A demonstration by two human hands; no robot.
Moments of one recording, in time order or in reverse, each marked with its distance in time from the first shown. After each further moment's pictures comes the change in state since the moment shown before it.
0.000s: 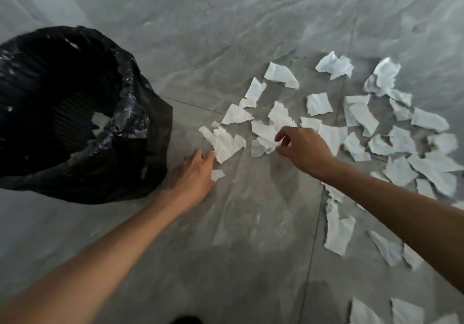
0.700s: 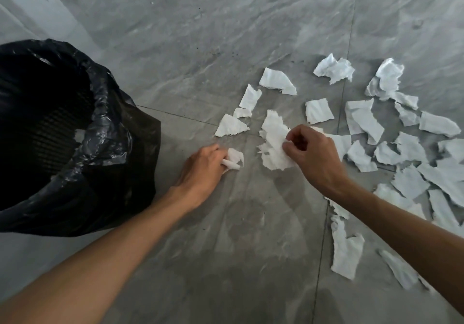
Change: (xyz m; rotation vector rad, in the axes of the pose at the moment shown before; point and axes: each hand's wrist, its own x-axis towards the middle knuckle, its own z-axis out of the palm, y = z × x) left_hand 0.062 0.017 0.004 -0.219 0.291 0.236; right_hand -0.003 0.008 -0.005 0.423 0.254 0.046
